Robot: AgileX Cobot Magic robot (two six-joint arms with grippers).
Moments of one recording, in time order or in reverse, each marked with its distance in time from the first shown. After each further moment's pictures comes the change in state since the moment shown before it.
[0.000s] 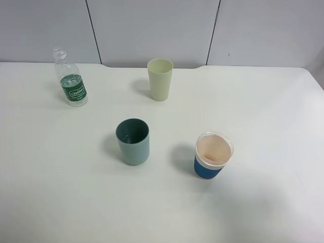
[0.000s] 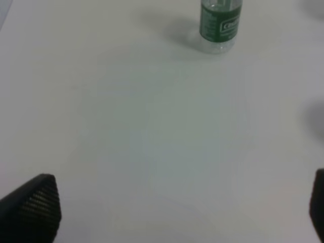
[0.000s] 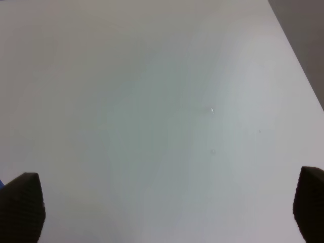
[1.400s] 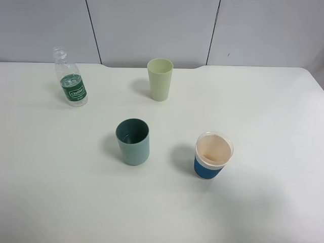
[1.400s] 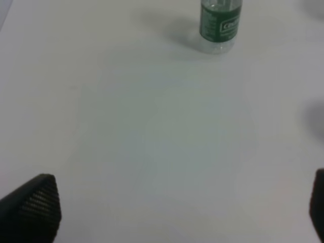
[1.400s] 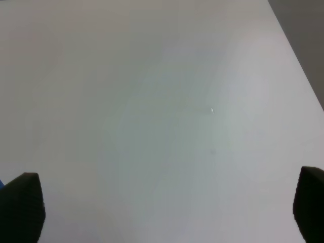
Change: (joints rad) left arm 0.000 0.000 0.000 0.000 0.000 0.000; right arm 0.000 0.000 0.000 0.000 -0.001 0.001
